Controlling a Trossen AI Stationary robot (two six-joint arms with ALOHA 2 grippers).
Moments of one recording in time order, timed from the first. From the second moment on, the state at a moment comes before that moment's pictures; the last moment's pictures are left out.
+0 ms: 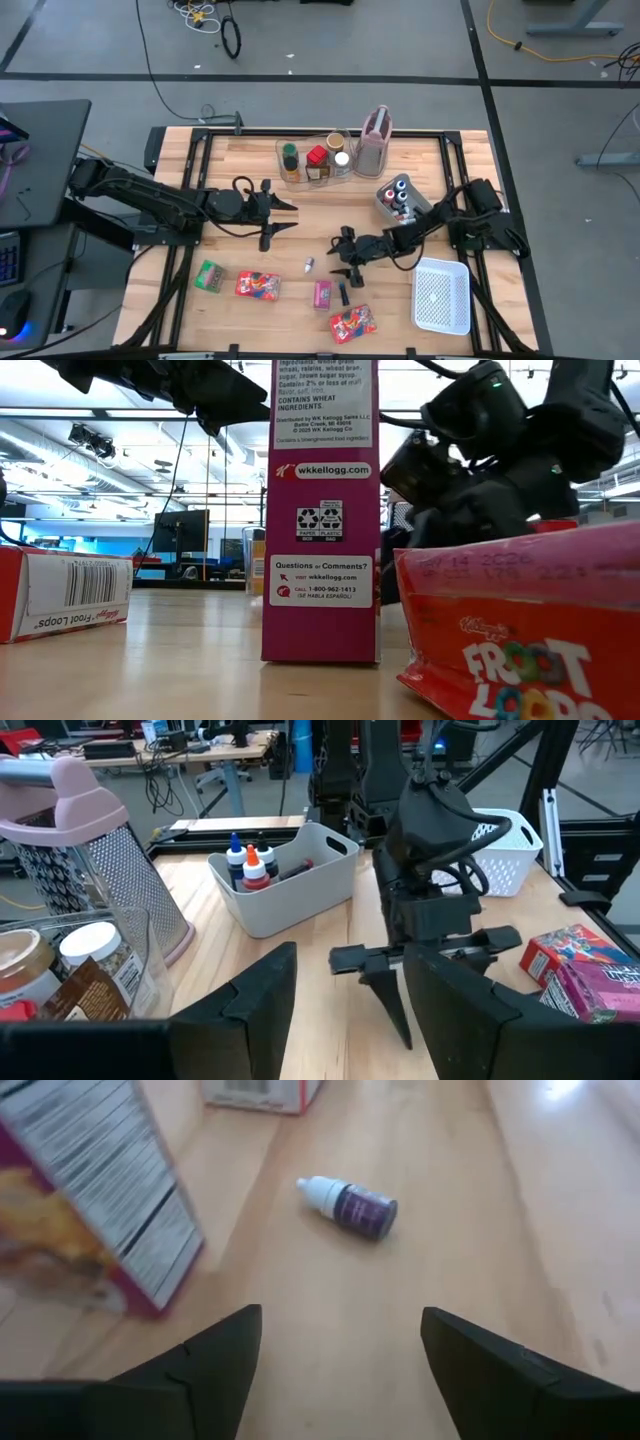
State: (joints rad) left arm -0.17 1.10 0.58 0.30 -0.25 -0.01; right arm 0.28 1.95 0.70 0.69 0.07 0.07
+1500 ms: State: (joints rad) left arm -0.34 1.89 1.00 -0.16 -0.27 -0.58; right arm 0.19 1.95 0.73 0.66 0.06 0.01
